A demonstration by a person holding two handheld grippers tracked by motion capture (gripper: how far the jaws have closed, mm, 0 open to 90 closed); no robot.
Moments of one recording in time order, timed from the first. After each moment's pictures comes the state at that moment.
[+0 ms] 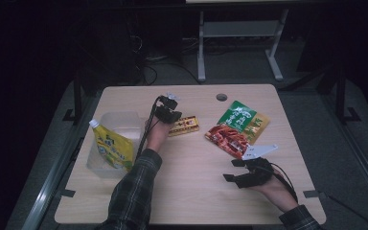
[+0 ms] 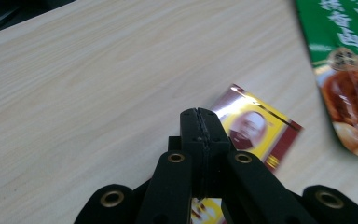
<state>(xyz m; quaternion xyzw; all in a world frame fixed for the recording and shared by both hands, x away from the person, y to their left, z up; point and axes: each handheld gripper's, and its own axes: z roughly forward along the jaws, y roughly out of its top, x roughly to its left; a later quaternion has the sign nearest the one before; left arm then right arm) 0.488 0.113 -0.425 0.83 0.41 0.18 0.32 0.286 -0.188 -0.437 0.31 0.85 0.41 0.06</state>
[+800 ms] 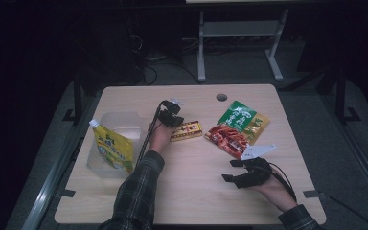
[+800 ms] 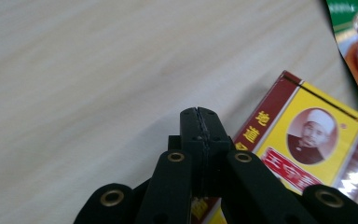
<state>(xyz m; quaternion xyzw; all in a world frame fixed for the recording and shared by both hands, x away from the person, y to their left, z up) 0.490 0.103 -0.455 0.85 0.40 0.15 0.31 0.288 -0.185 -0.438 0.30 0.86 0.41 0.06</state>
